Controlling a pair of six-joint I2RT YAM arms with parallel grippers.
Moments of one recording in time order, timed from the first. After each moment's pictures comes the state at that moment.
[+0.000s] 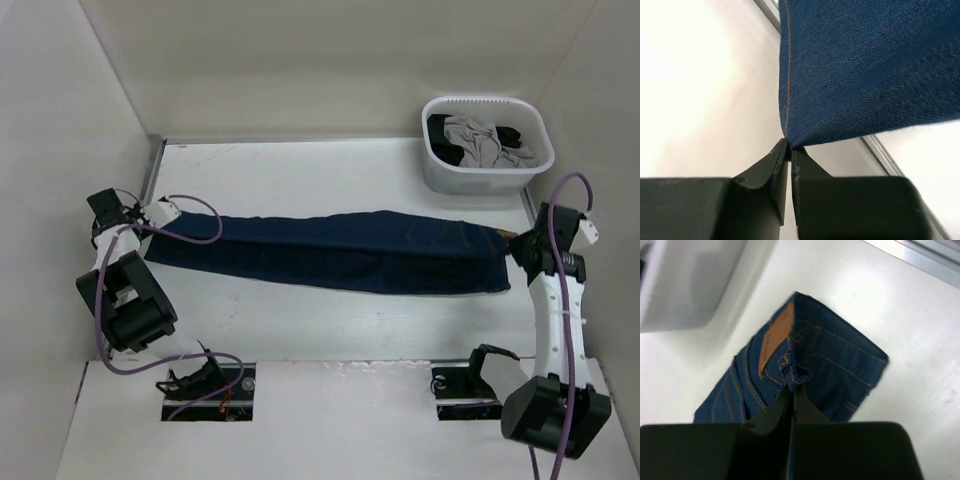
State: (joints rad) left arm 0.55 1.63 1.07 -0.26 0.15 1.43; right arm -0.30 1.01 0.92 -0.65 0.22 0.76
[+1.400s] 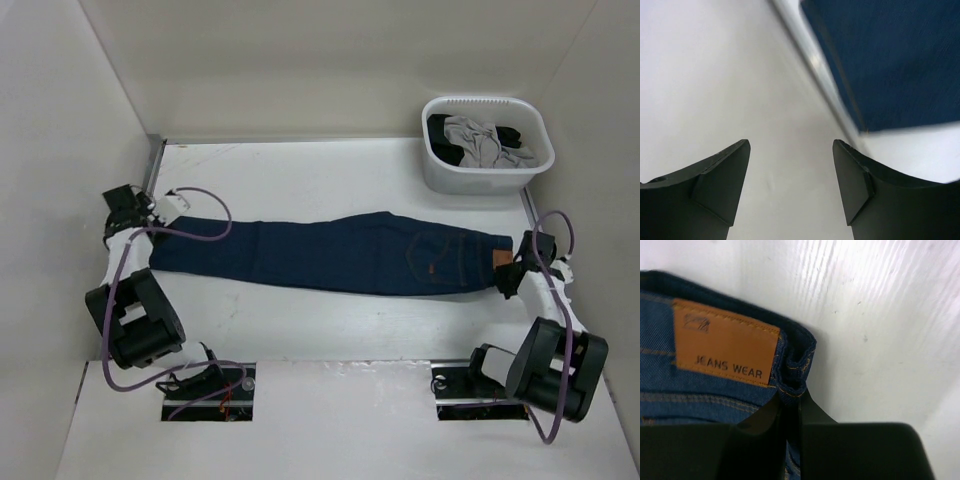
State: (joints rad) left arm 0.51 1.48 0.97 -0.29 0.03 1.27; right arm -0.40 1.20 0.55 -0.41 0.16 1.01
